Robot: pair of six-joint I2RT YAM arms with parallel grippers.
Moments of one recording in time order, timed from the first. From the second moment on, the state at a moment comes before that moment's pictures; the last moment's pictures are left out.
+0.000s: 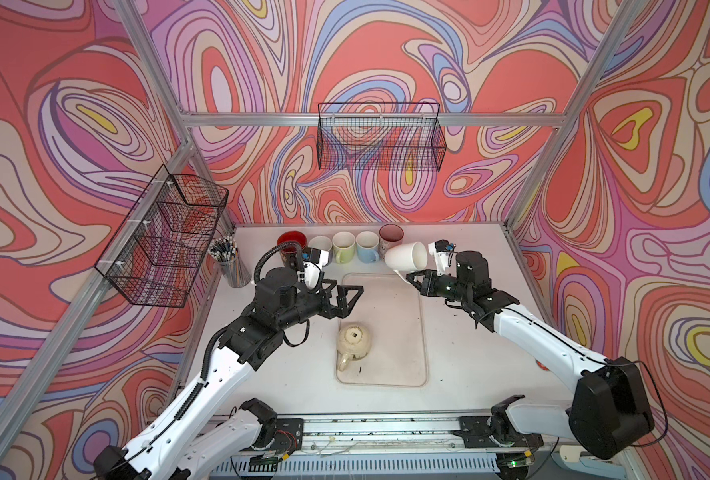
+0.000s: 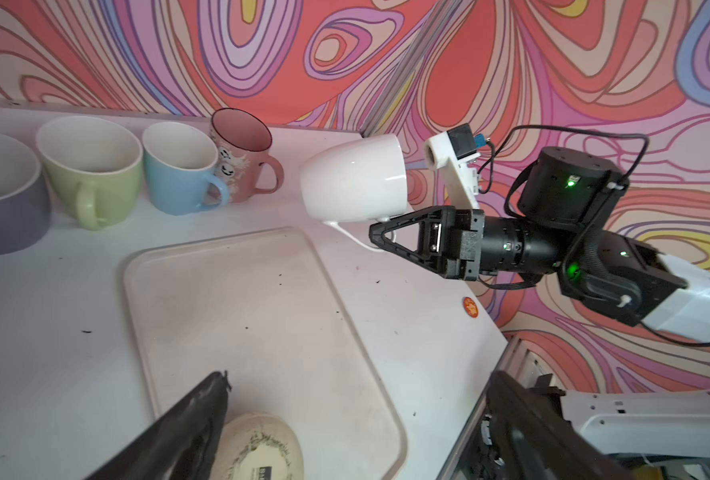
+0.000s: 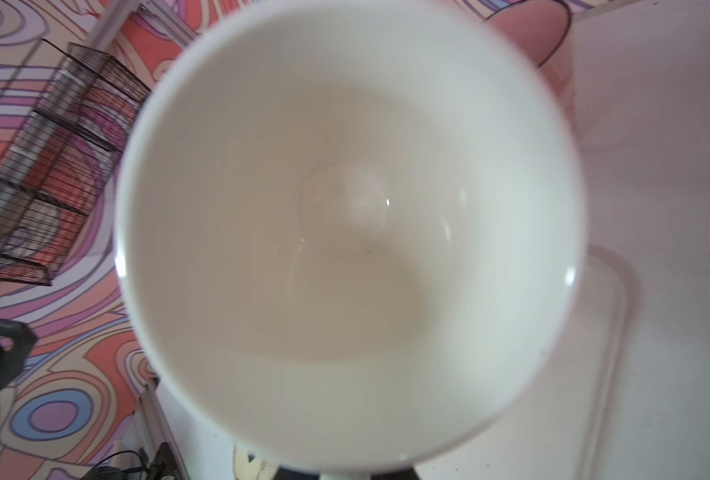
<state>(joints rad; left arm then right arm) -0.53 0.92 0.95 -0.39 0.30 -0.45 0.37 1.31 0.90 -0.09 -0.41 0.50</state>
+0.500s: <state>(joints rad) -0.53 0.92 1.00 -0.76 0.11 -0.23 0.36 1.49 1.17 -0.45 -0.12 0.31</state>
